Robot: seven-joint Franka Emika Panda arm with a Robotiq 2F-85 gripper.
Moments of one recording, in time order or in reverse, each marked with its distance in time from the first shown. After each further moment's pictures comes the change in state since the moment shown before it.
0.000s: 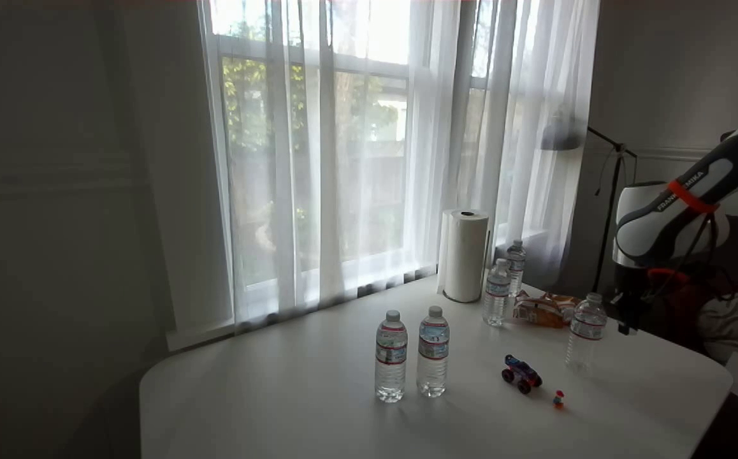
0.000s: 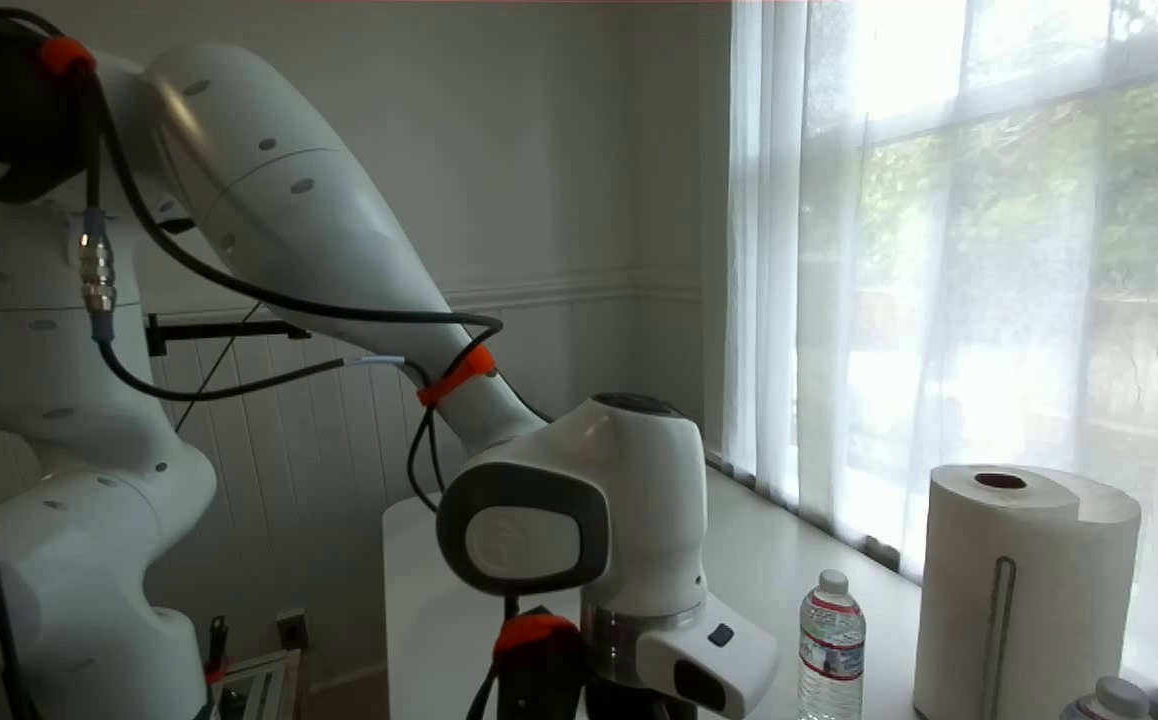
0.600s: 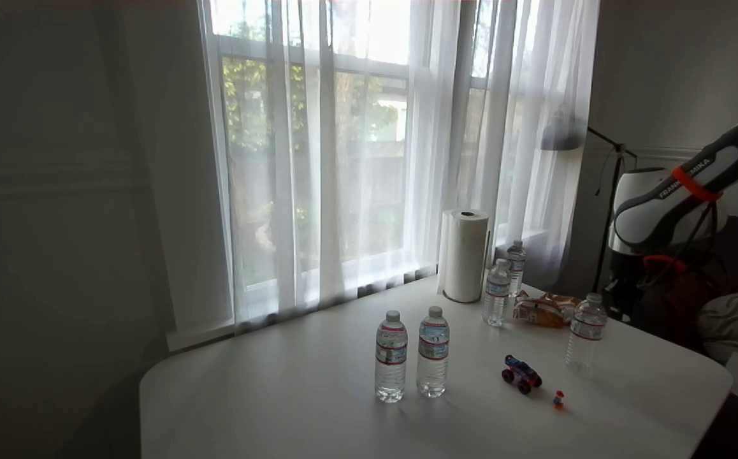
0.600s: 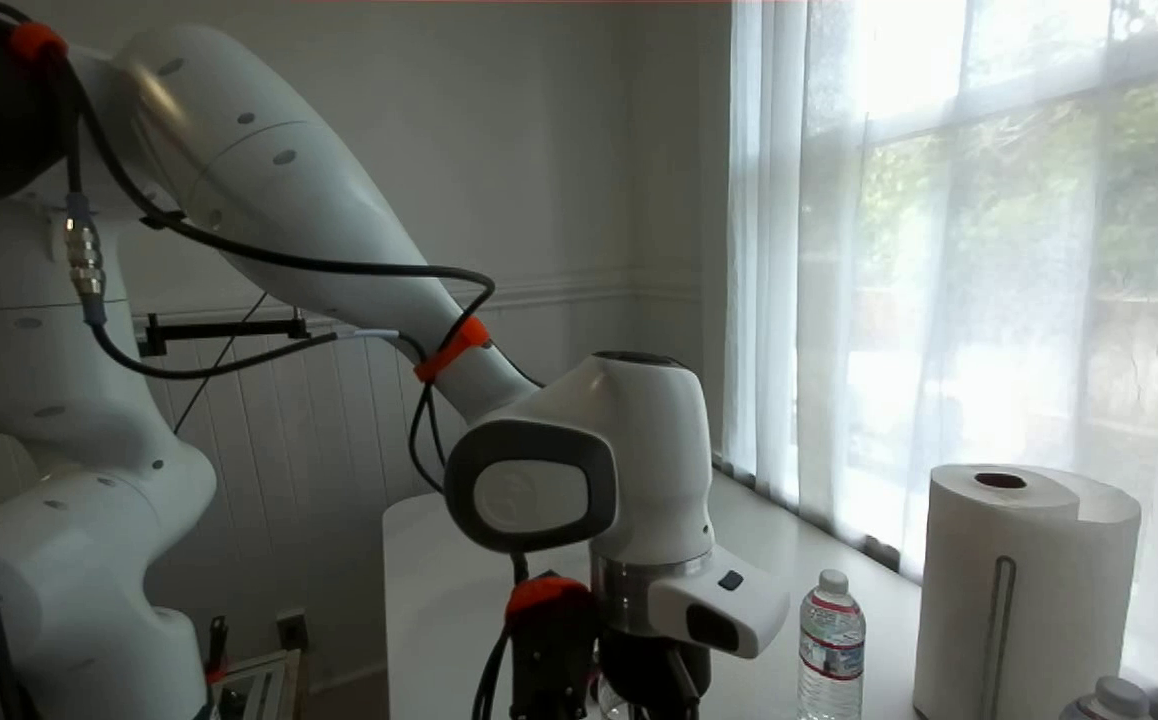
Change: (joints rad) arm 0.005 -0.049 0.017 0.023 -0.006 -0.031 0.002
